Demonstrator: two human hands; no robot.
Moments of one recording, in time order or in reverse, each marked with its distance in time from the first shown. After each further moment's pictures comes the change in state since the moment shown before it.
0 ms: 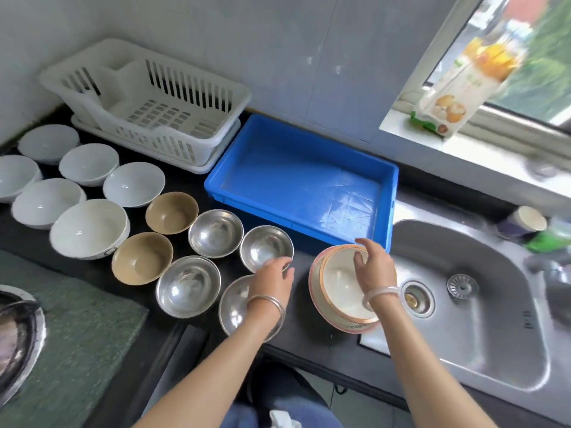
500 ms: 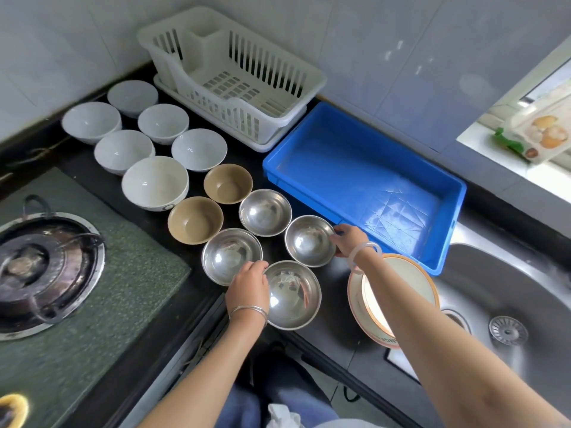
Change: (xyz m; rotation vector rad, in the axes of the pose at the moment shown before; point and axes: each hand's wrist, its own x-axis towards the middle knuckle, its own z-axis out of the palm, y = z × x) left_hand -0.032 -0.084 -0.029 0.134 0.321 -0.260; right_hand 0.056 -0.077 0.095 0.034 -0.572 0.028
